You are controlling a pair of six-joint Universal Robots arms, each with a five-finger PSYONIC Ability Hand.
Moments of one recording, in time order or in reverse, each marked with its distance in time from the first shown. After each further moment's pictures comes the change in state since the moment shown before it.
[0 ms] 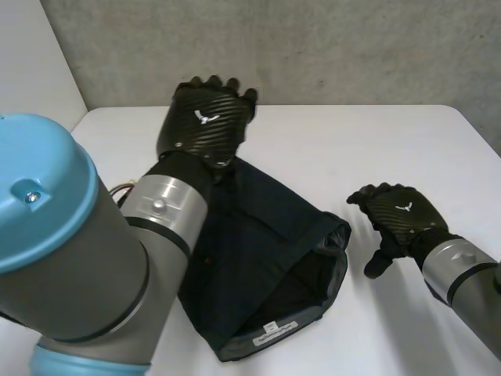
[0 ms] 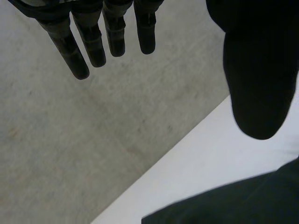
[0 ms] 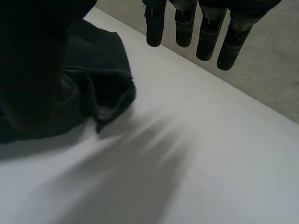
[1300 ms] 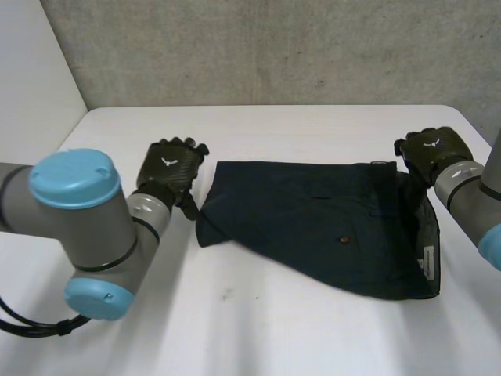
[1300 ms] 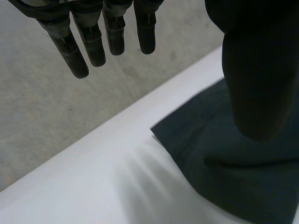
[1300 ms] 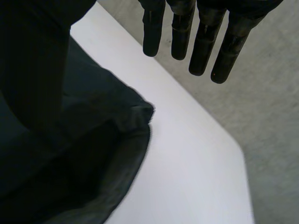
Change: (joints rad) left arm 0.282 -0.276 -0.060 0.126 0.196 -0.073; right arm -0.042 0.280 -0.522 0.186 0.213 -0.218; left_hand 0.000 -0.015 -0.005 -0.012 -0.014; right_hand 0.112 0.138 0.167 0.143 0.141
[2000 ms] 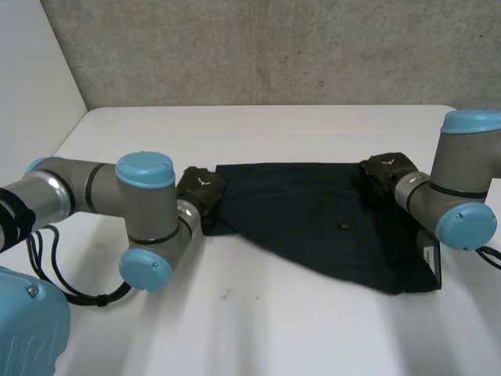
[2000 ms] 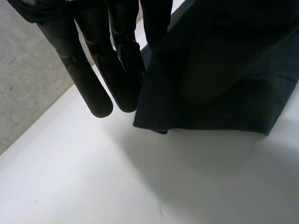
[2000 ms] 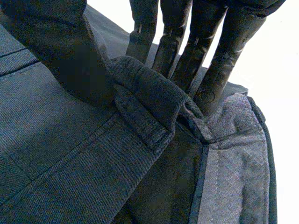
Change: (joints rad) left arm -0.019 -0.389 0.424 -0.203 0.038 0.207; right arm 0.021 0.426 -0.411 0.105 -0.127 0.122; left_hand 0.817 0.878 0.863 0.876 0.878; right_hand 0.642 0.807 0.776 0.797 0.711
